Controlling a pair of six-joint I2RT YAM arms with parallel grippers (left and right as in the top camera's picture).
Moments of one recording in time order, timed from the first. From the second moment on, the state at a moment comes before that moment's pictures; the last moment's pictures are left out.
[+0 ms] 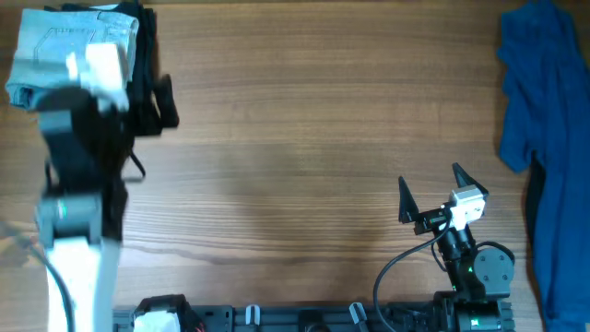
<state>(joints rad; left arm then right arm) 0.09 0.97 0.99 -0.44 0.11 -0.05 0.02 0.01 0.01 0.01 -0.21 -0.04</state>
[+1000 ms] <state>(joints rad) 0.10 0.01 0.03 -0.01 0.25 -0.09 0.02 0.01 0.01 0.01 -0.21 -0.04</state>
